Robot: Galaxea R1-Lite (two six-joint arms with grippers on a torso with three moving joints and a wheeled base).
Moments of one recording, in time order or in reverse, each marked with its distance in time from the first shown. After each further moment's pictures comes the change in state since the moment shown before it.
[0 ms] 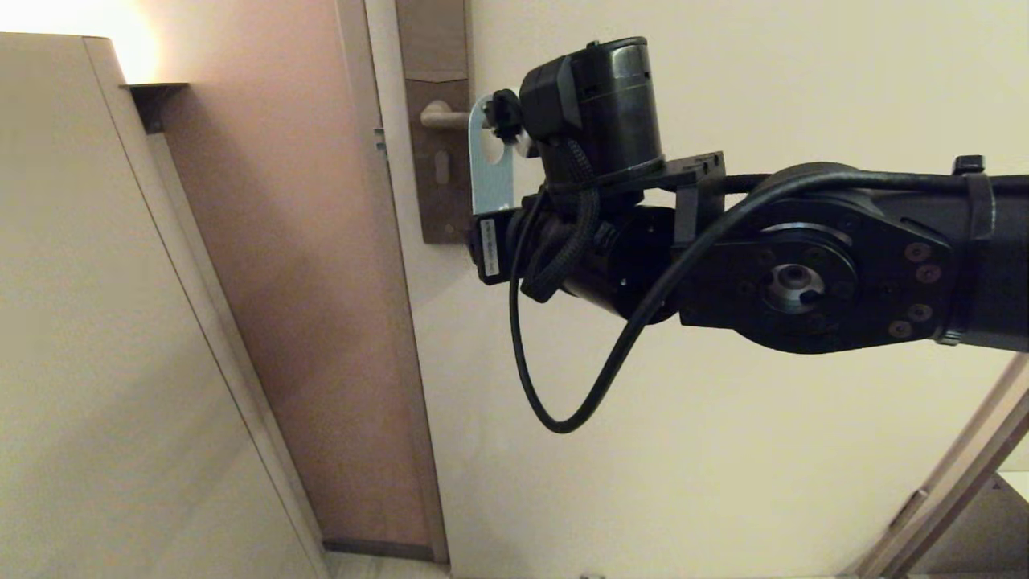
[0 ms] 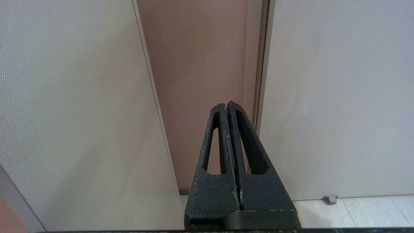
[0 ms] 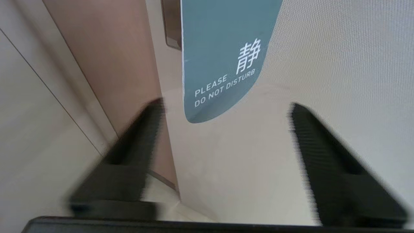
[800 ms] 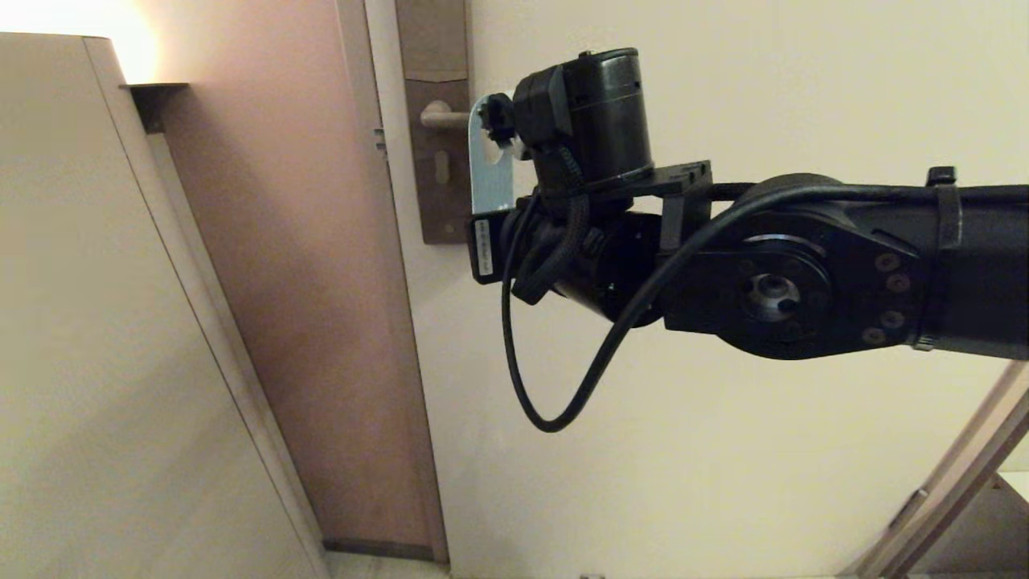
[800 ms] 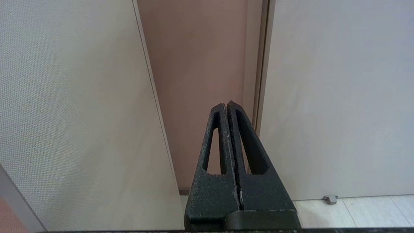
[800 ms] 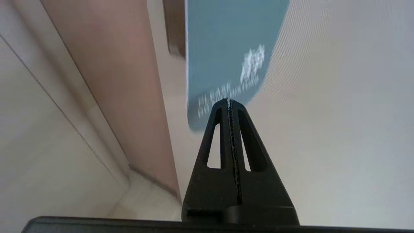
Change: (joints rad) left arm 0.000 0.000 0.000 0.000 0.000 0.000; right arm 0.000 0.026 -0.009 -0.053 -0.005 -0.006
